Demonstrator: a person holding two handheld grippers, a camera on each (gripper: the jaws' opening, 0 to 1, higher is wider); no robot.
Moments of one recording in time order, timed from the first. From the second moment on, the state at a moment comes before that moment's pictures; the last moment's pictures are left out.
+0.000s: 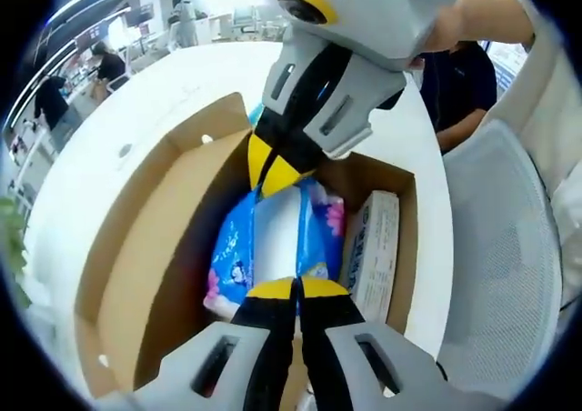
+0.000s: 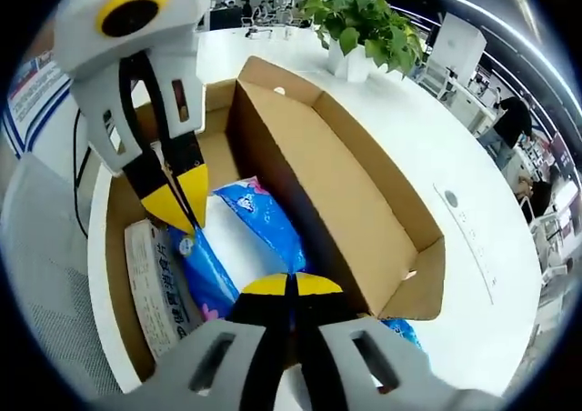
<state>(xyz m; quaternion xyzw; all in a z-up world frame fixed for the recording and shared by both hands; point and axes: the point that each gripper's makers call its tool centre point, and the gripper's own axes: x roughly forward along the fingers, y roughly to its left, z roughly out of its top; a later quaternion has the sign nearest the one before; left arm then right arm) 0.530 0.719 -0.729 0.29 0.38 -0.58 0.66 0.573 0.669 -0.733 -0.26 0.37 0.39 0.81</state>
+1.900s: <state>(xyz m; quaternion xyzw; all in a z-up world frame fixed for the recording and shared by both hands) 0.522 0.615 -0.592 0.31 0.31 -0.58 0.68 0.565 0.567 -0.601 -0.22 0.32 0.37 0.84</state>
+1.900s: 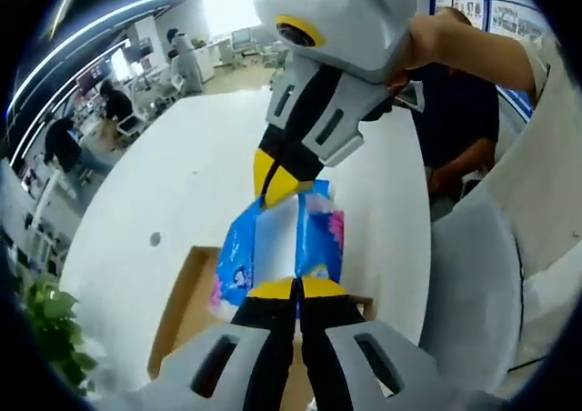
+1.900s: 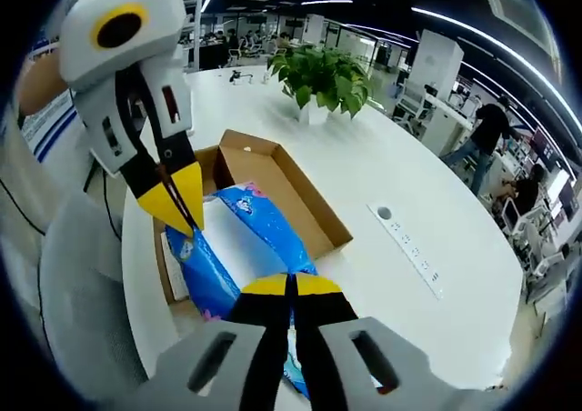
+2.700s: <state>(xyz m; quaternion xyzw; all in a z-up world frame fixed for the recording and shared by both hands) 0.516 0.530 -0.597 0.33 0.29 -0.62 0.65 0.560 0.479 -0.607 -0.21 0.34 0.34 0.85</state>
